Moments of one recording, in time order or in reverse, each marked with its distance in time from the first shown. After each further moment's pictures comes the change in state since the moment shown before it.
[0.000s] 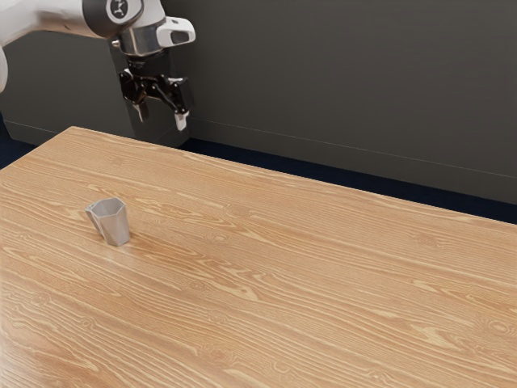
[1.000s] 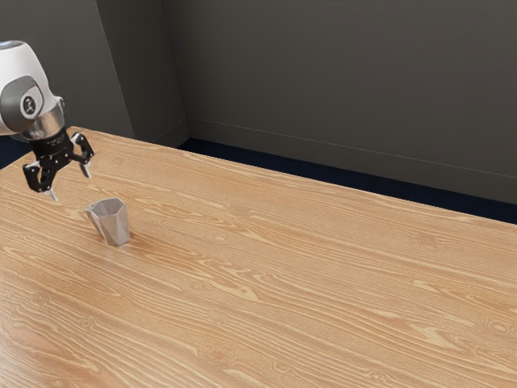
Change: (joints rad) arm 0.077 -0.170 0.356 -0.616 -0.056 0.488 -0.997
